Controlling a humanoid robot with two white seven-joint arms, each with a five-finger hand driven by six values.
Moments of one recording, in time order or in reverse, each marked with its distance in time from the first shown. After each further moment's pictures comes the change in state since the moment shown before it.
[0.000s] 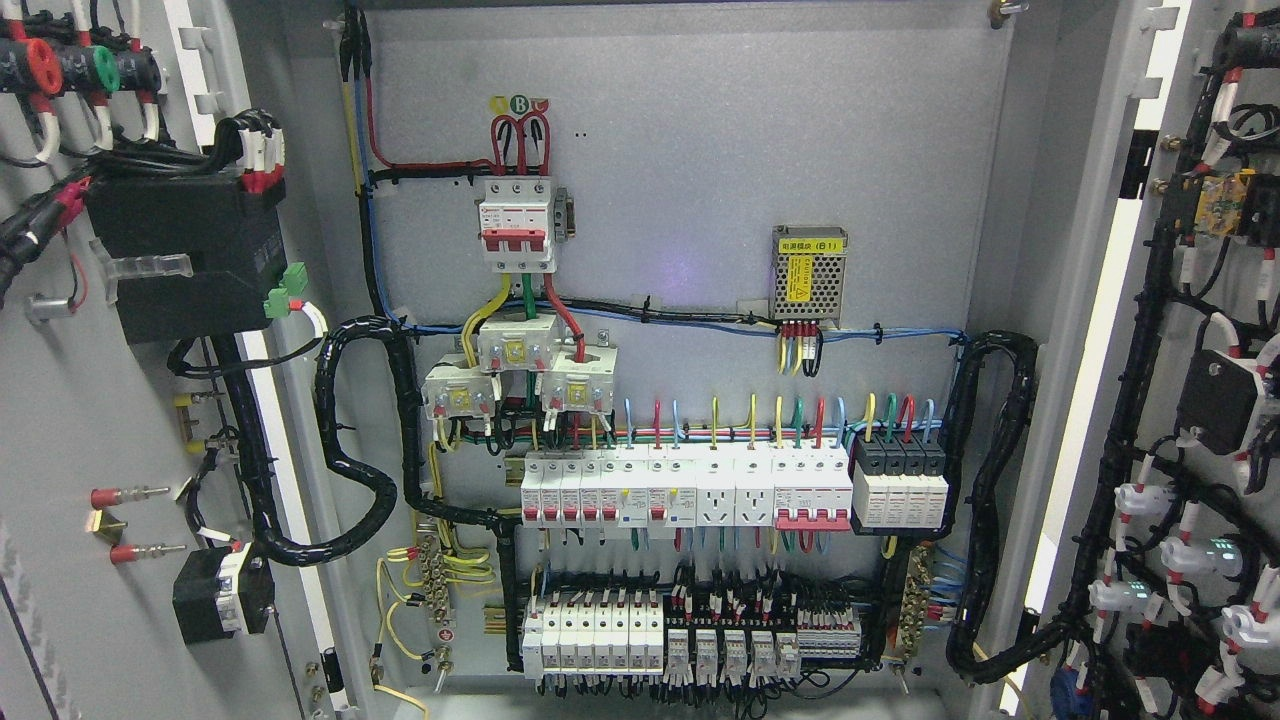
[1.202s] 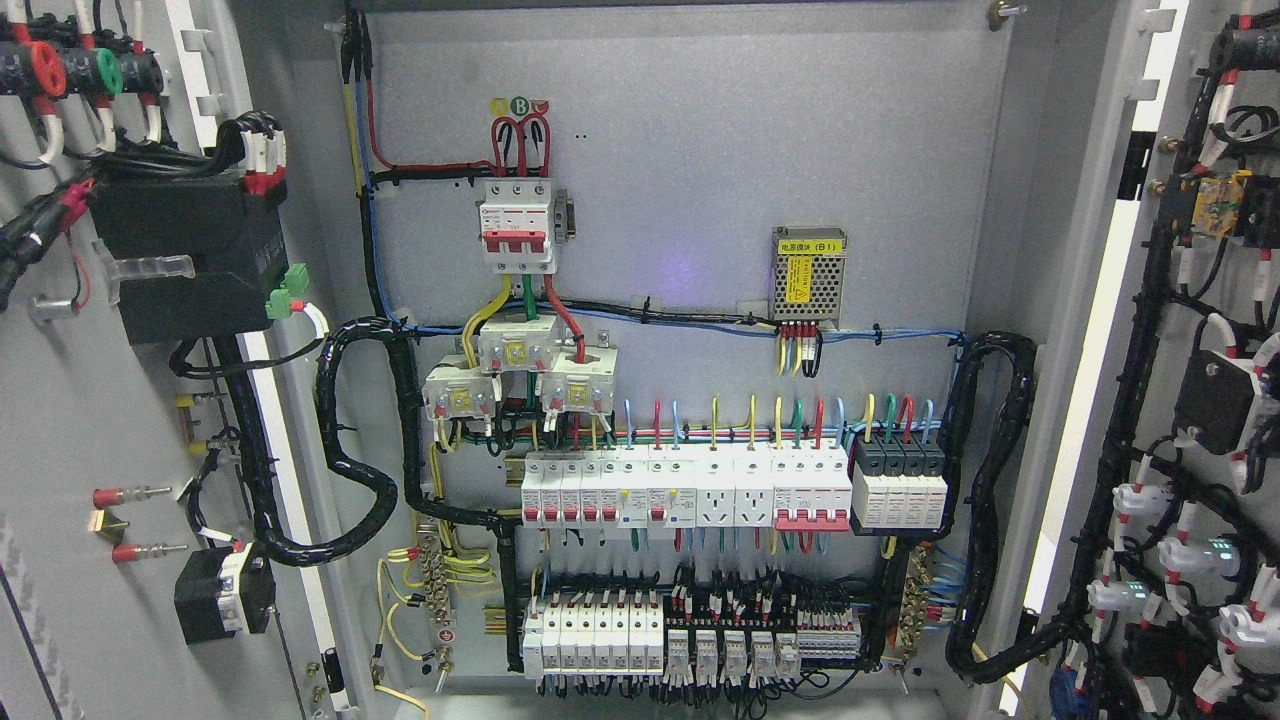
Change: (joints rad) left arm 0.547 0.172 -0.265 -1.023 0.137 -0.097 -0.016; right arm 0.427 -0.172 -0.225 -0.243 -0.003 -0.366 -0.001
